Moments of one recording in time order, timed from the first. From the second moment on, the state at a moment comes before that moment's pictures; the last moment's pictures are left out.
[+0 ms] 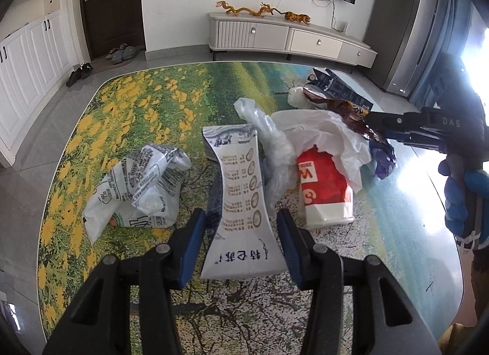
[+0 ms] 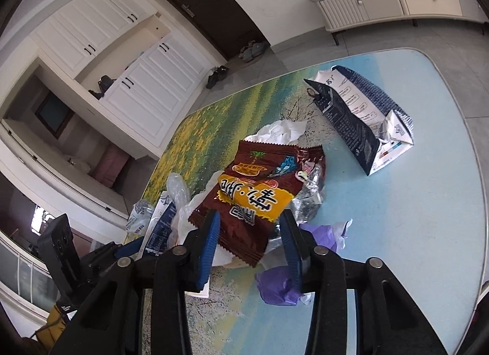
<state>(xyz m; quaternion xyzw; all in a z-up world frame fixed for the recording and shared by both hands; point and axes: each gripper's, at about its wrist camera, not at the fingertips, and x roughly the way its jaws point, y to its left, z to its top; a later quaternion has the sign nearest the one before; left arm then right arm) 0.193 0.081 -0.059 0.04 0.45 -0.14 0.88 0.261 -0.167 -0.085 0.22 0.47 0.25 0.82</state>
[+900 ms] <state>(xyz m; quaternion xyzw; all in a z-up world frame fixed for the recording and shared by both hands) 0.161 0.093 -0.028 -0.02 0.42 -0.12 0.90 0.211 -0.164 -0.014 0.17 0.37 0.29 0.86</state>
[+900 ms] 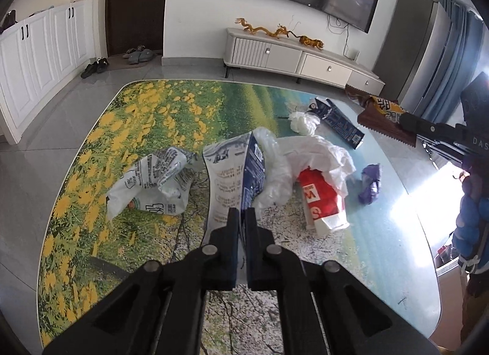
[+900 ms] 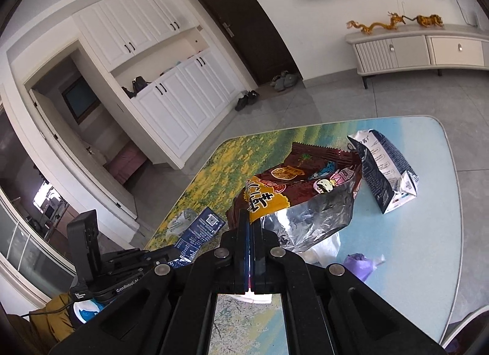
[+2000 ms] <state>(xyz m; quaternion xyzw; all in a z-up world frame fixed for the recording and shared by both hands) 0.100 -0.235 0.000 0.05 0.42 -0.42 0.81 0.004 -0.432 -0.088 0.27 0.40 0.02 0.87</state>
